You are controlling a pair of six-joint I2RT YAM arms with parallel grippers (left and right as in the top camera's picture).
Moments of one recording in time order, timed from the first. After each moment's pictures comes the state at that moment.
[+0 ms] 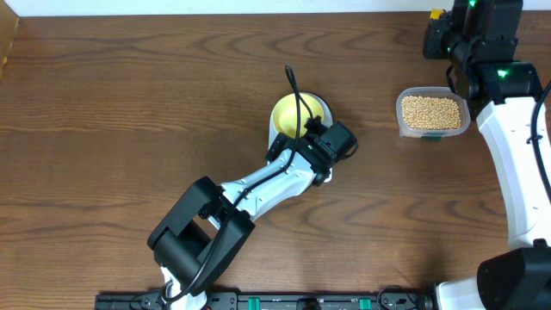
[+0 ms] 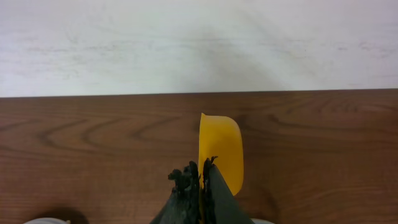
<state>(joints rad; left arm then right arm) -0.80 1.93 1.24 -0.64 -0.49 -0.26 0.06 1.63 1.57 -0.48 0.07 0.04</state>
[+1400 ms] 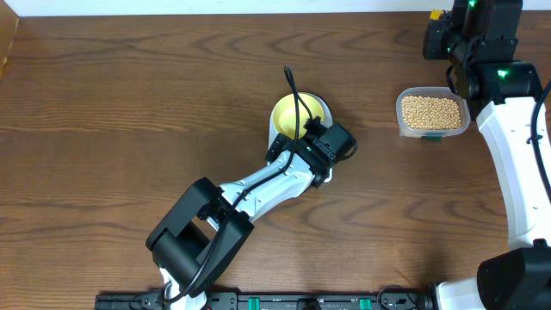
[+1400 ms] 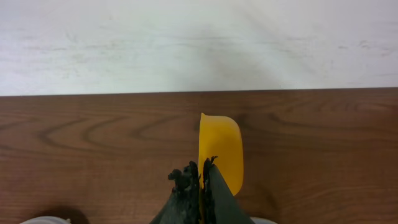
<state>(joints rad) -0.80 1.92 1.22 -0.61 -0.49 -0.26 0.06 1.63 1.57 -0.49 0.07 0.04</state>
